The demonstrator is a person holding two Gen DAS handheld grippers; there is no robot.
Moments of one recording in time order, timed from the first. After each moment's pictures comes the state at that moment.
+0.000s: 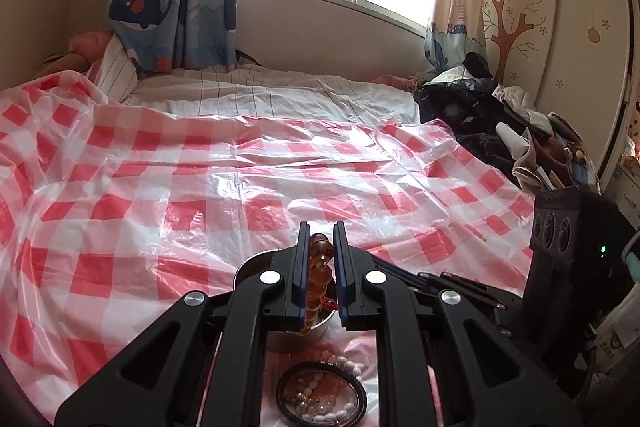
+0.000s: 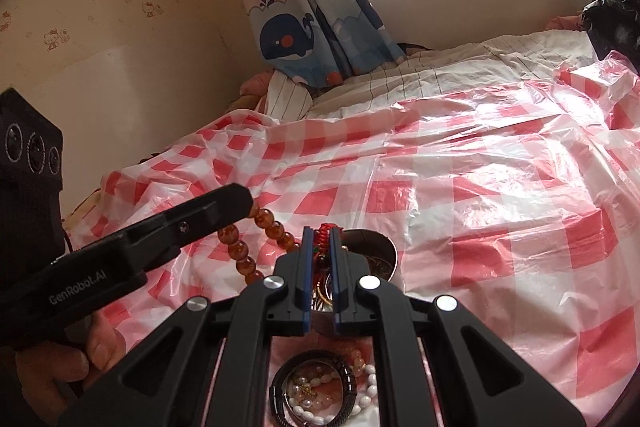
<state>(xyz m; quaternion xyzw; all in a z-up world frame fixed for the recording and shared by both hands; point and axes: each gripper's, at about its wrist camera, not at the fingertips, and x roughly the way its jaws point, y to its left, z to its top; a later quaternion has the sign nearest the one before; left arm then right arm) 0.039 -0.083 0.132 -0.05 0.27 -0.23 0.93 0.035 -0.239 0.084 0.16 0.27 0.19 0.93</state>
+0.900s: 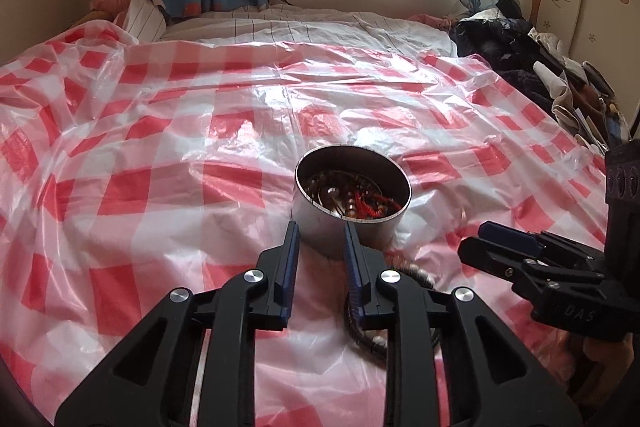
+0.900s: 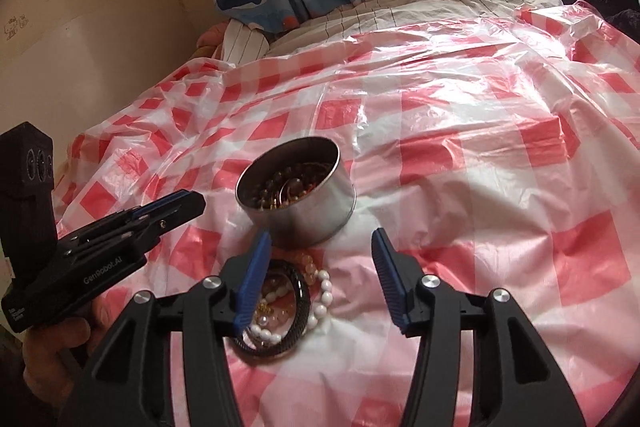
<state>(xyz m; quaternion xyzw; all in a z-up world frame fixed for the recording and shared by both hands) 0.019 -0.049 0.065 0.00 0.37 -0.19 0.91 -0.009 -0.255 0.042 0.15 0.38 0.14 0.90</state>
